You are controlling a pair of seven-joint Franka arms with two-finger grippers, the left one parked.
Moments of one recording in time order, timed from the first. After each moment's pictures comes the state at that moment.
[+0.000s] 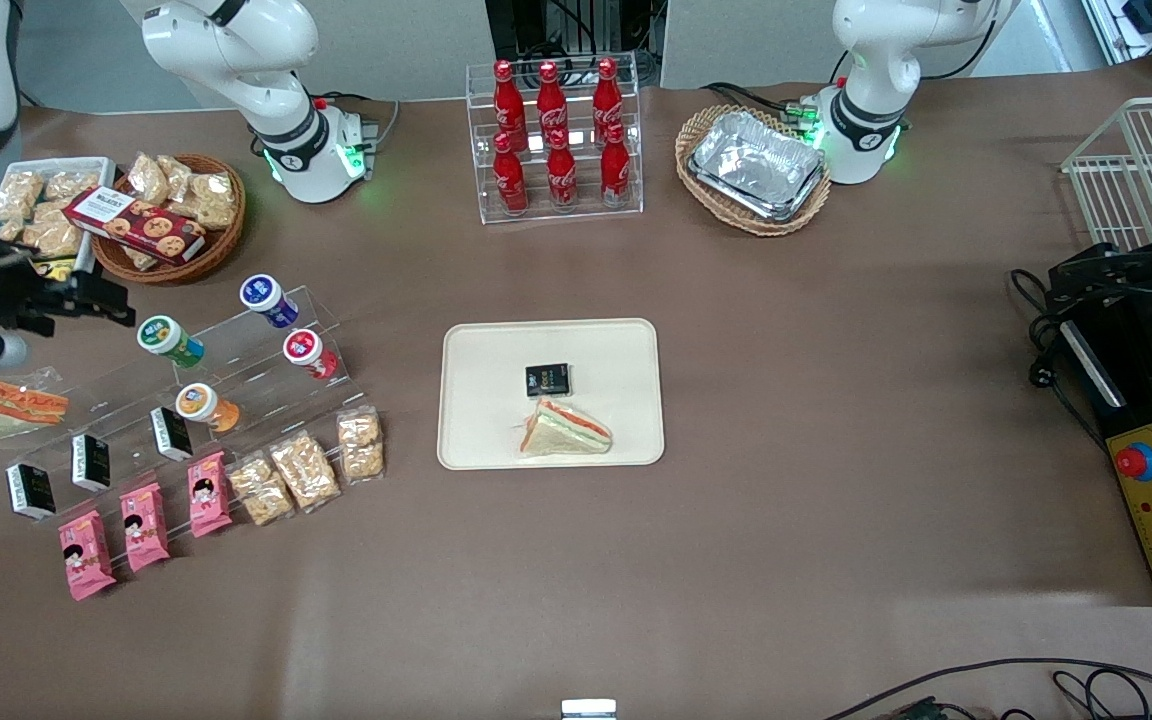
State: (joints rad) arm 0.02 0.00 -0.07 -1.61 0.02 1.50 -0.12
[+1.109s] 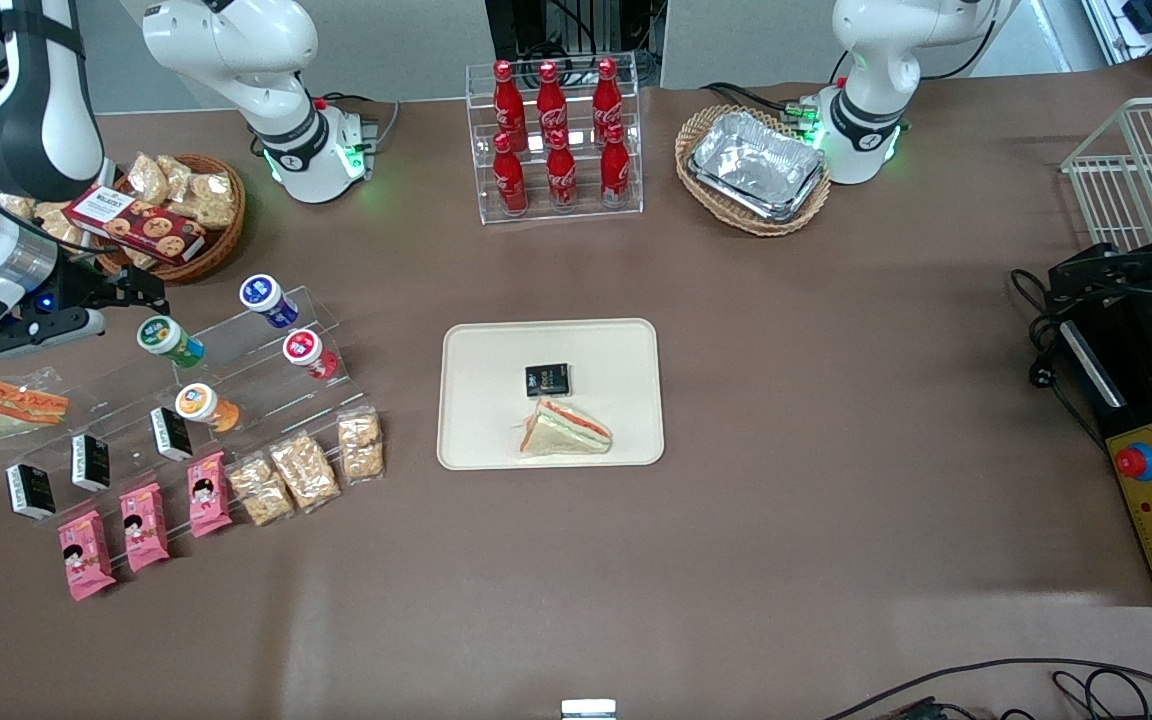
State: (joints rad) arm -0.04 -0.21 -0.17 -2.26 -0.02 1.98 -0.46
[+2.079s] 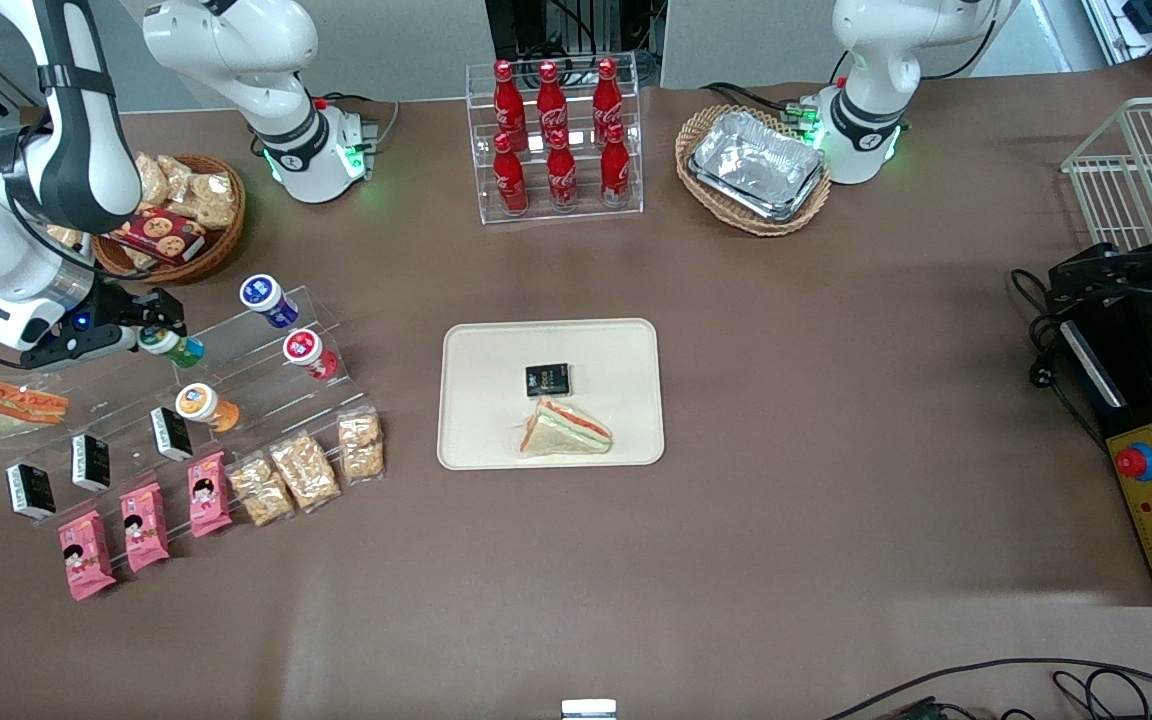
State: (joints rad) arm -0.04 -0.16 -0.20 -2.39 -0.02 2.19 -0.49
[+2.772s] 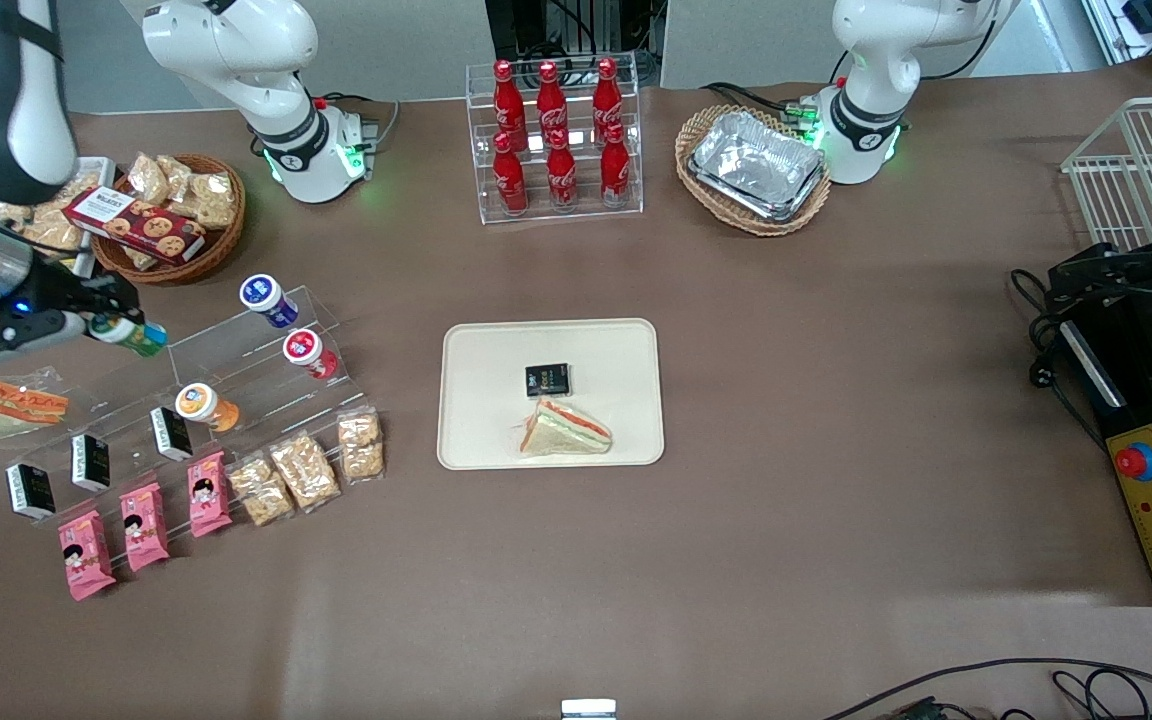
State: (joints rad) arm -0.01 -0.17 -0.19 -2.12 -0.02 1.86 -0.50
